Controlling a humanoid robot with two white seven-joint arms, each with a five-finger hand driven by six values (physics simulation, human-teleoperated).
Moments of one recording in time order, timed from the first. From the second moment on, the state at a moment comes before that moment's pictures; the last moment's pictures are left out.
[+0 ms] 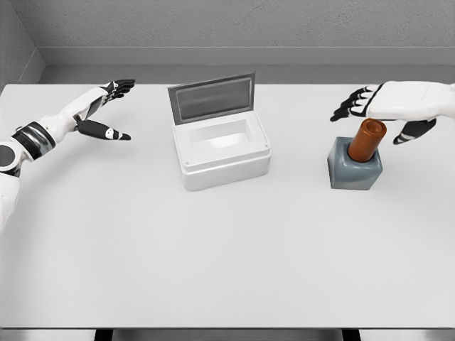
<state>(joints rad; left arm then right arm) -0.76 0.41 -0.34 -0.57 0.09 -0.57 -0.61 -1.73 -1.04 2.07 -1.40 0.05 -0.61 0.08</state>
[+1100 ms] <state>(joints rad) -0.76 0.41 -0.34 -0.57 0.09 -0.57 -0.61 -1.71 -1.04 2.06 -1.38 0.06 -0.61 0.12</state>
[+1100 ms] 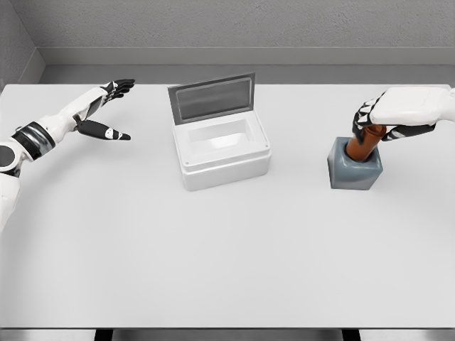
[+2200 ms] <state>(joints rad) -0.76 0.41 -0.33 -0.58 0.09 -0.57 -0.61 -1.71 -0.97 1.82 -1.42 0.10 -0.61 0.14</state>
